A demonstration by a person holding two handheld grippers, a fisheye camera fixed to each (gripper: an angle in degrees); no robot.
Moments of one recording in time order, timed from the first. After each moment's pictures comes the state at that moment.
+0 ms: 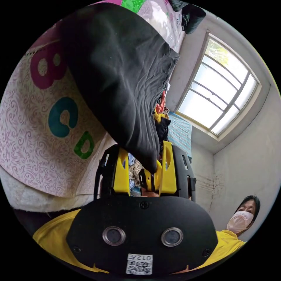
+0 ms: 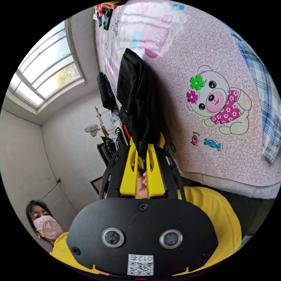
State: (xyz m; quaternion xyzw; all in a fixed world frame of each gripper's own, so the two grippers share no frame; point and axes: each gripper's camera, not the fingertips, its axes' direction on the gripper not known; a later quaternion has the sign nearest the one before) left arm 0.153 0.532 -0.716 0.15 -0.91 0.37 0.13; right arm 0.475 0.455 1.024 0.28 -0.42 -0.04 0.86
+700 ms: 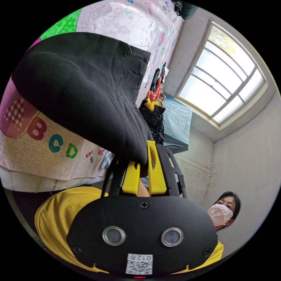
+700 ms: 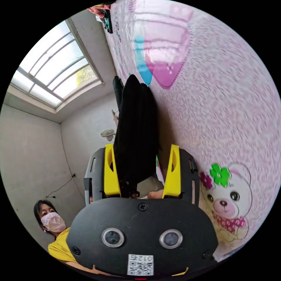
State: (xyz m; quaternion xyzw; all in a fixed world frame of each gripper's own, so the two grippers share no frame) left arm 0.119 0.536 -0.616 0.15 -0.94 0.27 0.13; right arm 0.445 0.320 0.984 0.28 -0.50 -0.11 0.81
